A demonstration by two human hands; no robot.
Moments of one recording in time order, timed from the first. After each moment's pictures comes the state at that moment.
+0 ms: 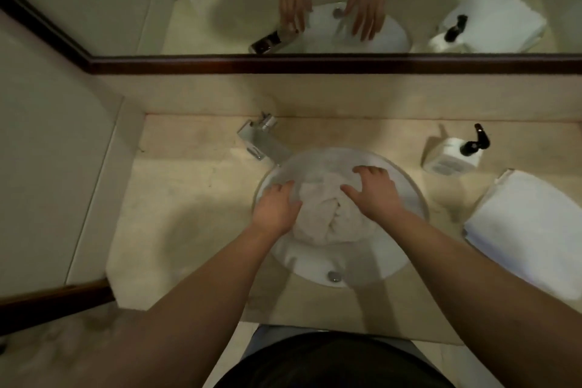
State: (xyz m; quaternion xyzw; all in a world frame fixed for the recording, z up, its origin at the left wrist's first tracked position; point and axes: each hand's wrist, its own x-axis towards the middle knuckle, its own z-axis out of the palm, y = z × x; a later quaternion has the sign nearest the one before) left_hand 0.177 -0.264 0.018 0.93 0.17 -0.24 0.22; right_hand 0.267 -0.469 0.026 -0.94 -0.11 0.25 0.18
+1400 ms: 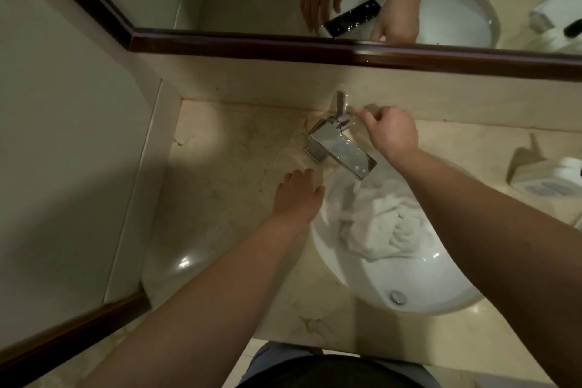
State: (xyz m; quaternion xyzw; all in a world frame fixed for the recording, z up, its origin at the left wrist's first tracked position) left_hand 0.201 -0.140 -0.015 0.92 0.19 -0.23 0.25; right_hand 0.364 -0.276 0.021 -0.96 0.00 0.17 0.23
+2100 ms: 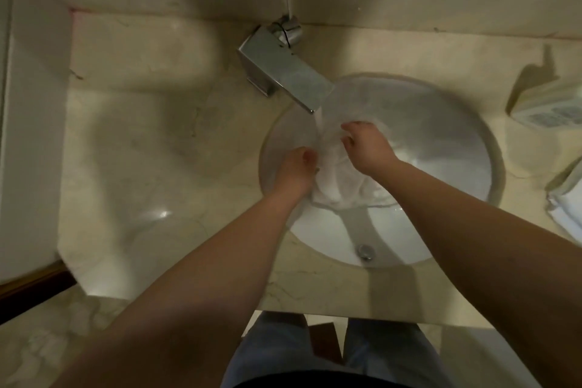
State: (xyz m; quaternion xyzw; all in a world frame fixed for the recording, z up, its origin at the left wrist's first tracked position) left_hand 0.190 -0.243 -0.126 0.80 0.30 -0.25 0.45; right_hand 0.283 -0.386 -0.133 -0.92 -0.18 0.30 0.16
